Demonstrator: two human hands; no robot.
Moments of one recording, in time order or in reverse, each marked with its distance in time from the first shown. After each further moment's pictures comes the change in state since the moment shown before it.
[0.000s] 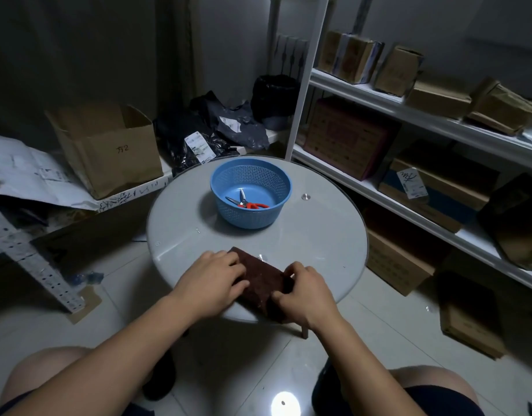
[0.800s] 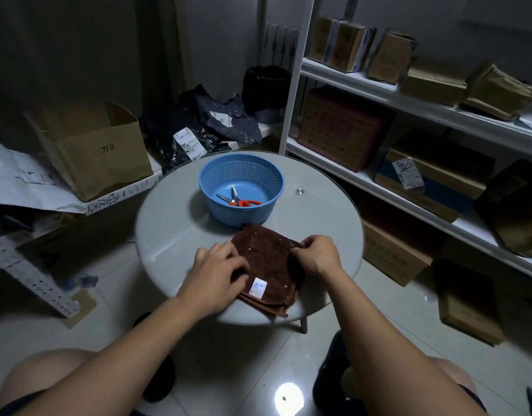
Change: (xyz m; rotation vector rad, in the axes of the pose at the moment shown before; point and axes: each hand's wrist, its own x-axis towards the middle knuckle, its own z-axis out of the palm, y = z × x) left_hand 0.019 0.002 0.026 -0.243 0.093 -0.112; right_hand 0.092 0.029 -0.021 0.230 0.133 0.249
